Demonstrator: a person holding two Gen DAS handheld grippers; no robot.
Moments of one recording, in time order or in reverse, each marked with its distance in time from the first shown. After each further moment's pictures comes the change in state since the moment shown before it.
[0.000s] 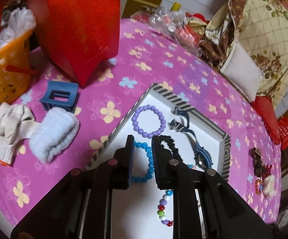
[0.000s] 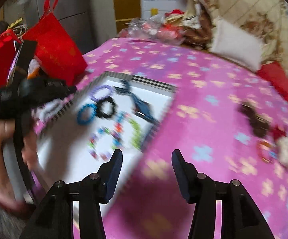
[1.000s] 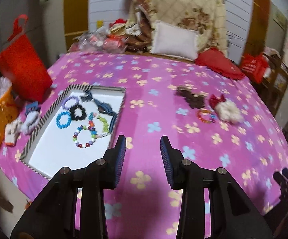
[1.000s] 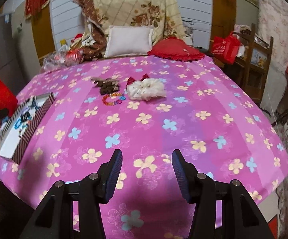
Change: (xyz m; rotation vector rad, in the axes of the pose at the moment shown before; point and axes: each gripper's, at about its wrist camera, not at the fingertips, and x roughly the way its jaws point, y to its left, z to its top) left arm -0.163 -0.188 -0.181 0.475 -0.098 -0.097; right arm -0.196 -0.214 -0.193 0.396 -0.118 -0.344
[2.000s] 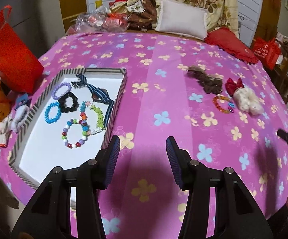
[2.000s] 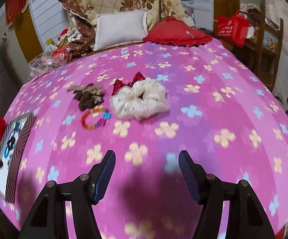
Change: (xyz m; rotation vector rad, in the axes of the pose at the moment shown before) left arm 0.094 0.002 0.012 -0.011 0.180 0.055; right arm 0.146 -0.029 0.096 0.080 0.142 0.057
